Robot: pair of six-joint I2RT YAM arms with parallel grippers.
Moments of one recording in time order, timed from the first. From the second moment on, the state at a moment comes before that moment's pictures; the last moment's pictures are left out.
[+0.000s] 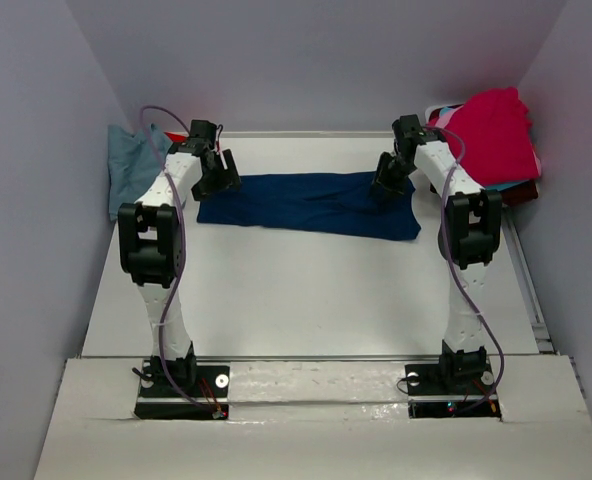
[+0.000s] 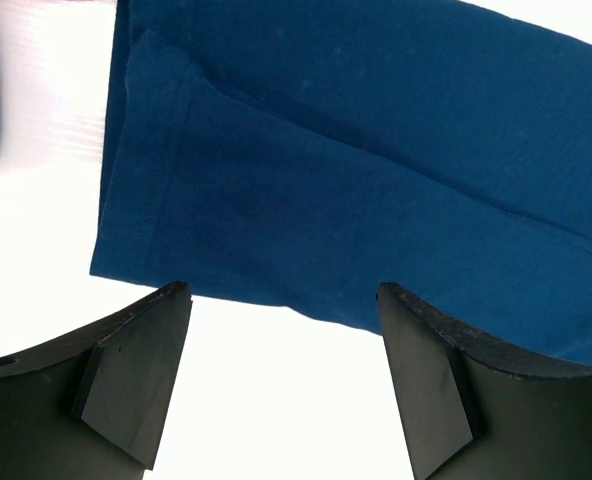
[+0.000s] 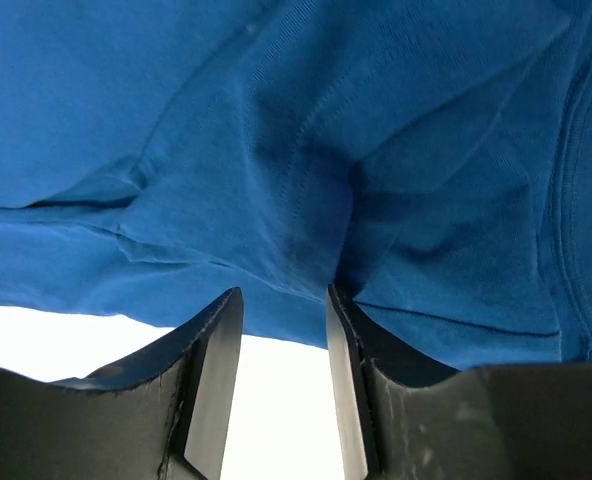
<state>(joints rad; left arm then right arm) -0.12 2.03 1.73 -0.75 -0.01 -0.41 0.15 2.26 2.04 -0.99 -0.21 0.52</state>
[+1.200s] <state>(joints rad) -0.12 2.06 1.73 -0.75 -0.01 -0.40 0.15 2.28 1.99 -1.01 -0.19 0.50</state>
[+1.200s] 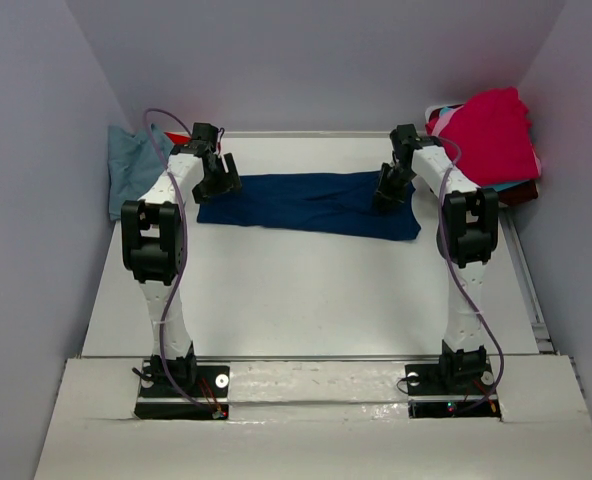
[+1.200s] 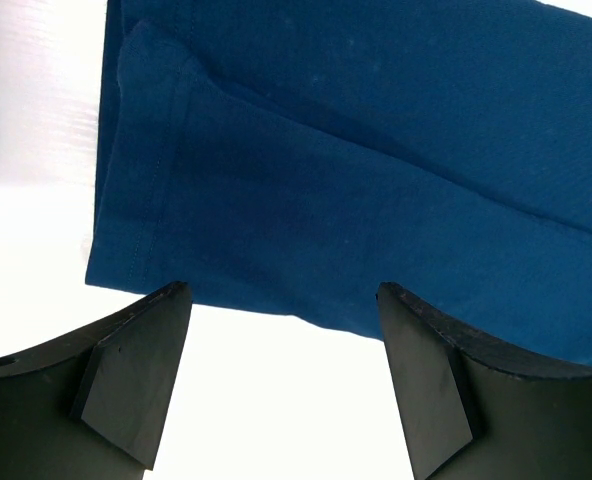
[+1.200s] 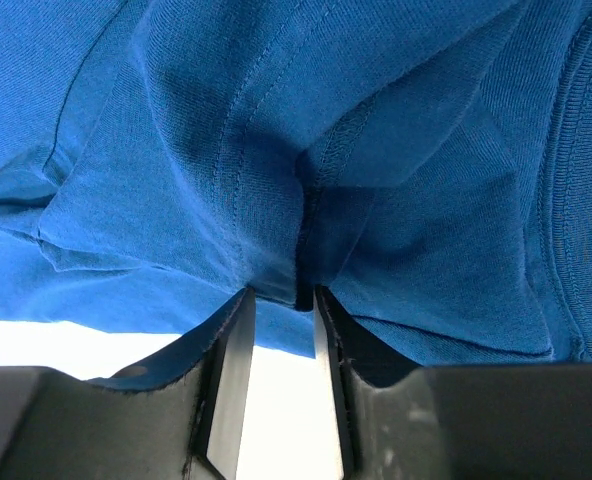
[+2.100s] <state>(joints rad) -0.12 2.06 1.72 -0.75 -0.01 -0.40 0.15 2.42 2.30 -1.00 -0.38 0.49</state>
